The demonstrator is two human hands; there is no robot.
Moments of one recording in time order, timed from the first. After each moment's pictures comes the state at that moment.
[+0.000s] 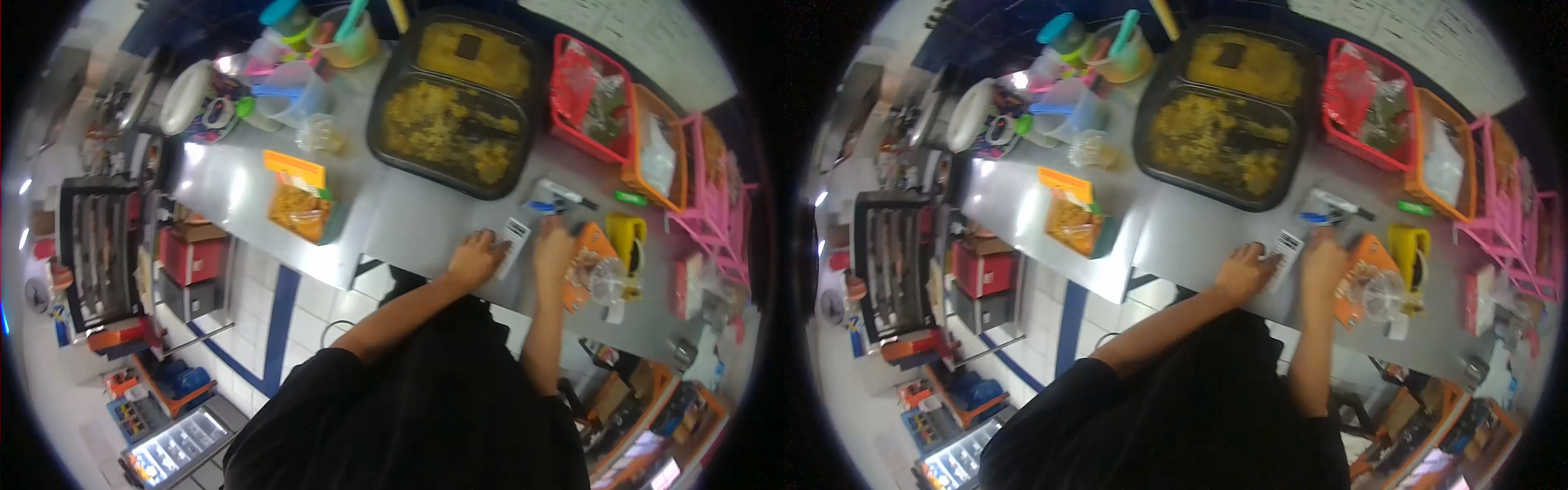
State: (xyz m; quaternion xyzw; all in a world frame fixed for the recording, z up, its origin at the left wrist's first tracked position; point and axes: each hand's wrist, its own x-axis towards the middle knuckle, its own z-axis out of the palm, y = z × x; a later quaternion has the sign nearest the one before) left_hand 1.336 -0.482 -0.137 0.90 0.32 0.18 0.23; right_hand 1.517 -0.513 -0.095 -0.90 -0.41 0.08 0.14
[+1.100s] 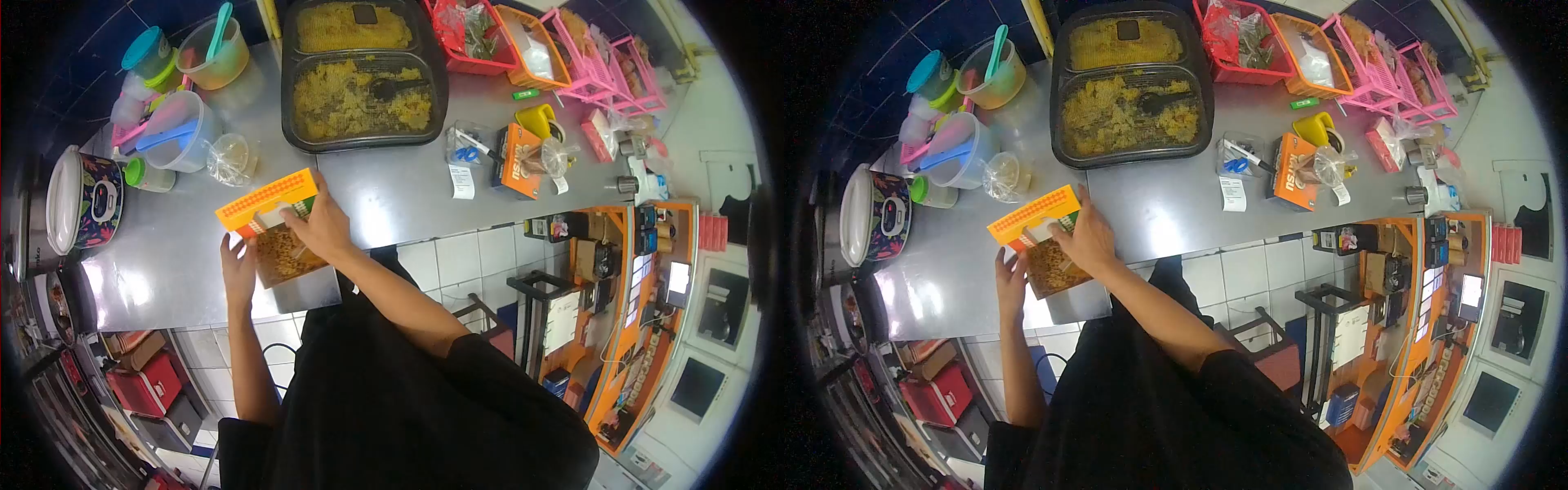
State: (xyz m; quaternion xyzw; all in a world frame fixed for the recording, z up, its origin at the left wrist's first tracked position) left_hand 0.960 -0.282 -0.108 0.56 0.56 0.21 0.57; right_hand 1.165 -0.361 -0.090 -0.79 -0.34 0.26 0.43
